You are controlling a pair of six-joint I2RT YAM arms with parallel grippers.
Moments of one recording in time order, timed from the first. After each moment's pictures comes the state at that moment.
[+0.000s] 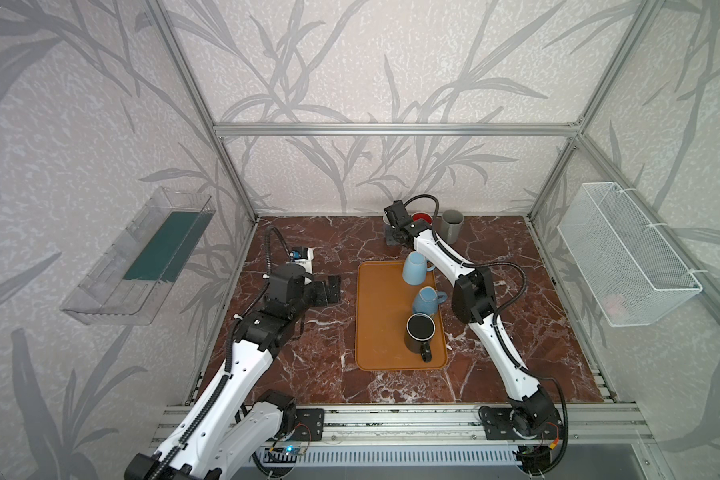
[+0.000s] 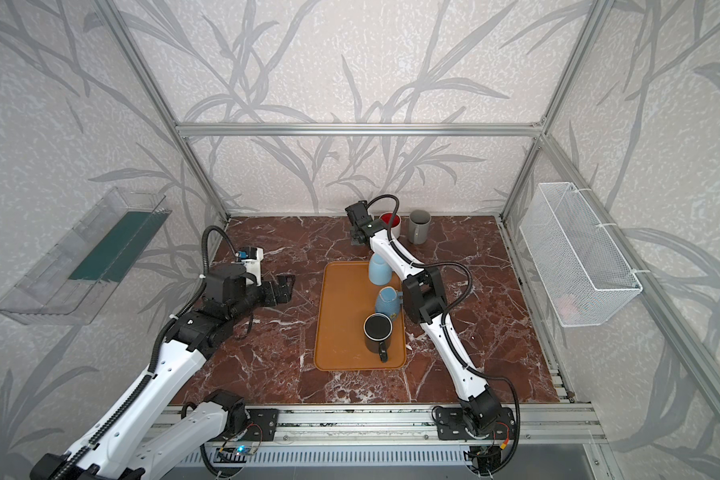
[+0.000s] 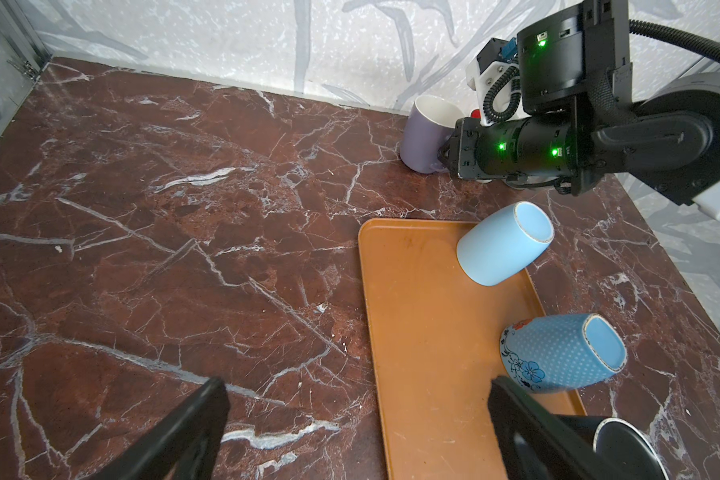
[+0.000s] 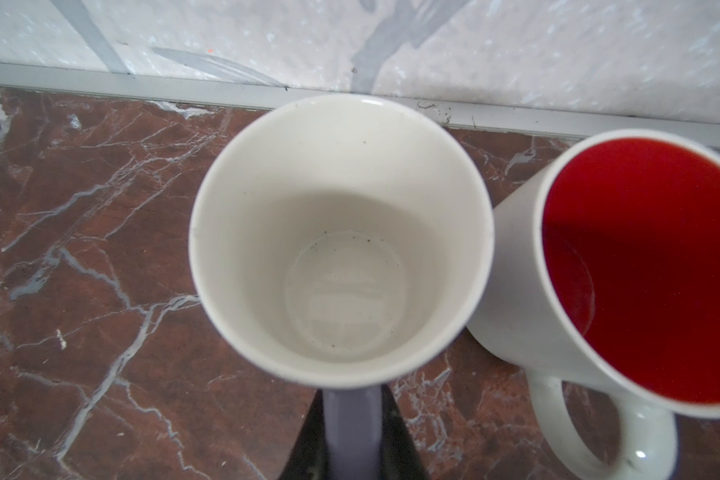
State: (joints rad) left arm -0.30 0.89 0.81 -0.46 -0.02 -0.34; right arm 0.54 2.69 2.57 -0.73 0.29 0.36
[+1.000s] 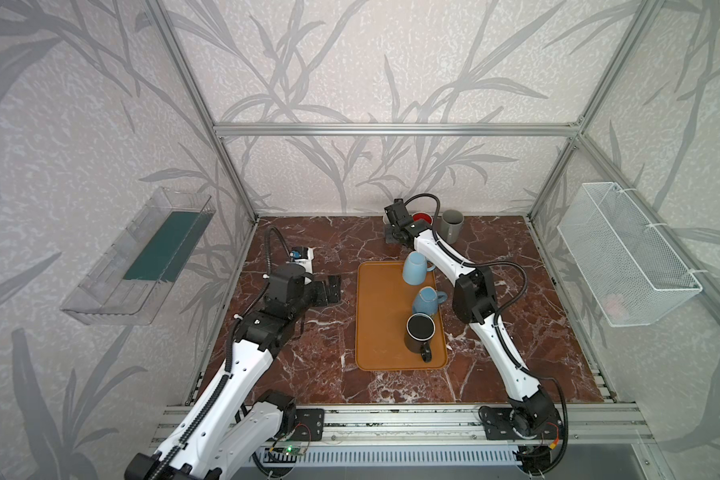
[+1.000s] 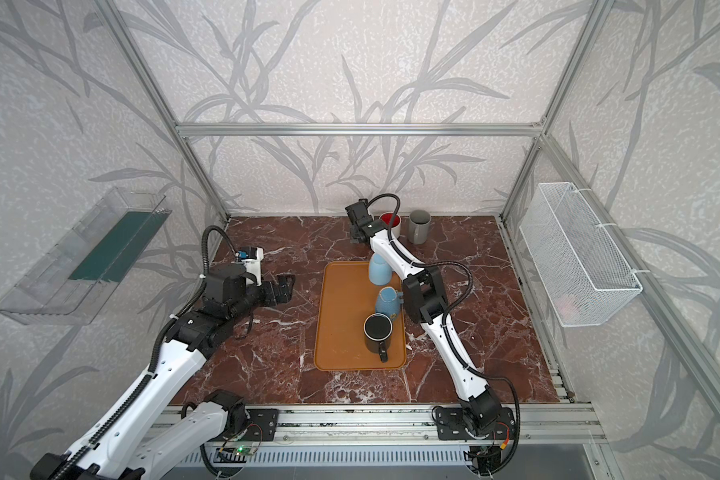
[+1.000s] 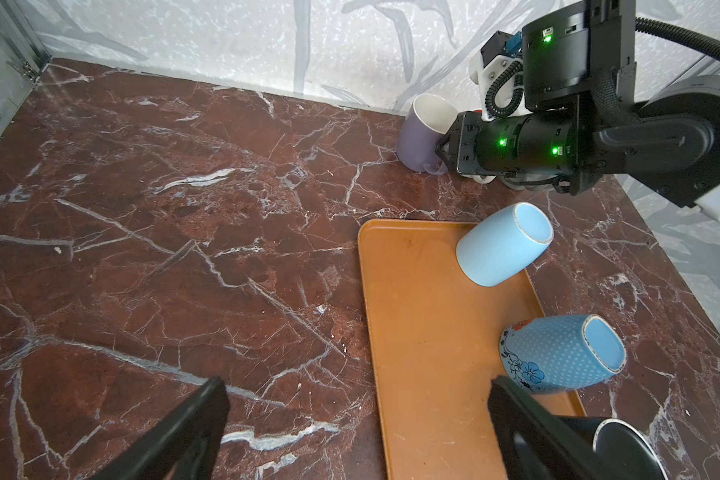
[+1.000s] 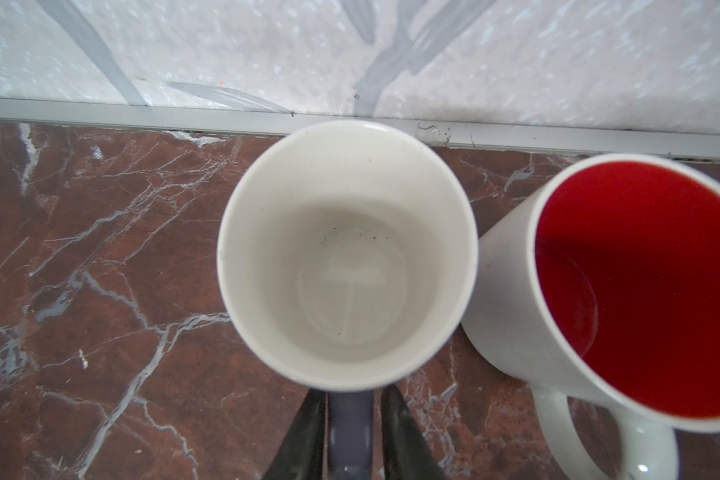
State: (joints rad) left arm -0.30 0.89 0.81 -0.46 -0.02 -0.34; right arm 0.54 2.66 2.53 -0.67 0.29 0.37
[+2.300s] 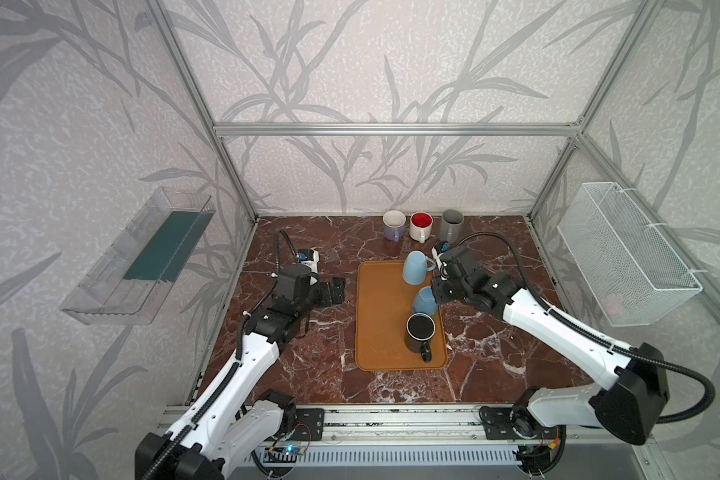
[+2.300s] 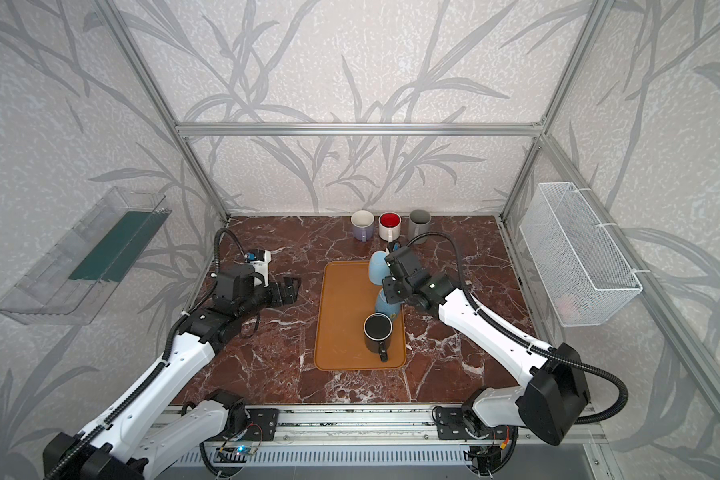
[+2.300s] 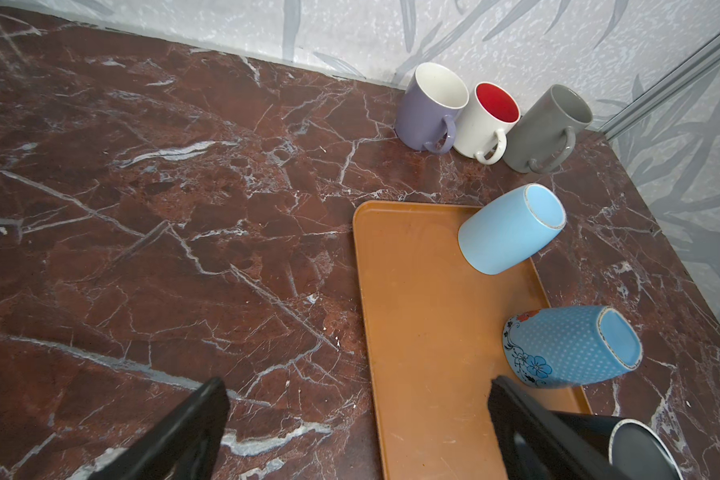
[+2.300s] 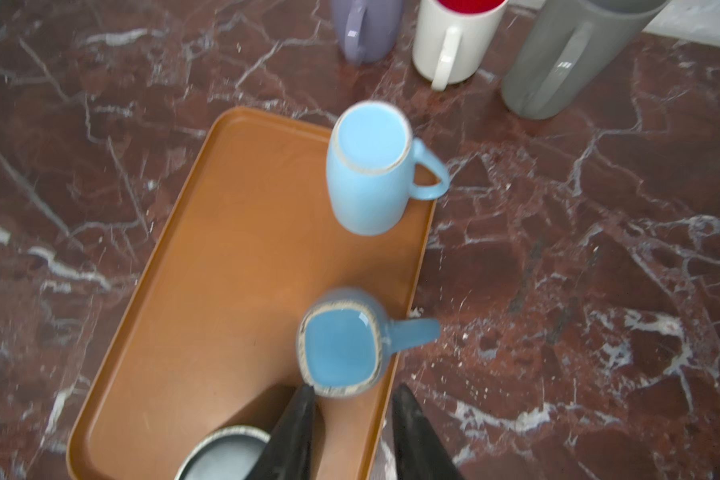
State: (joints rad) left arm -0.30 0.96 0.75 -0.38 0.02 -0.36; right arm 0.70 1.32 1.11 -0.67 0.19 0.32
